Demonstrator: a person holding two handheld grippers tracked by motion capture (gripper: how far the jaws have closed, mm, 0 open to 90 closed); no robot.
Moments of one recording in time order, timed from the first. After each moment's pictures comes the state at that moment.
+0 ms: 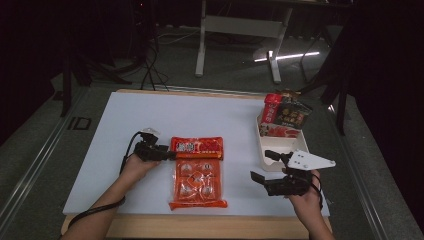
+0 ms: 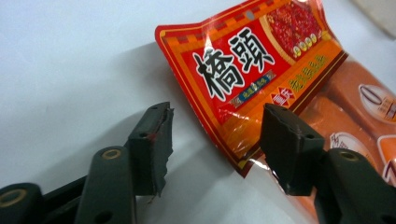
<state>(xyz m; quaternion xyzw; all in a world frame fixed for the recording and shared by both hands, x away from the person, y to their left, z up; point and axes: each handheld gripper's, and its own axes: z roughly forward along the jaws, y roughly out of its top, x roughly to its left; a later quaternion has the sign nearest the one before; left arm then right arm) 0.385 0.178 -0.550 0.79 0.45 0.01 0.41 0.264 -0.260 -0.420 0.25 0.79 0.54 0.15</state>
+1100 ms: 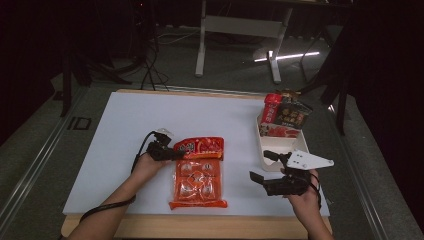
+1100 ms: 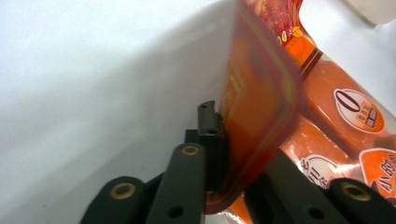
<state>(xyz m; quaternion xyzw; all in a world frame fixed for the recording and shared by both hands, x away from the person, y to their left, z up) 0.390 0.140 -0.549 0.82 0.41 0.00 0.40 0.266 -0.259 -0.424 0.25 0.79 0.54 0.15</state>
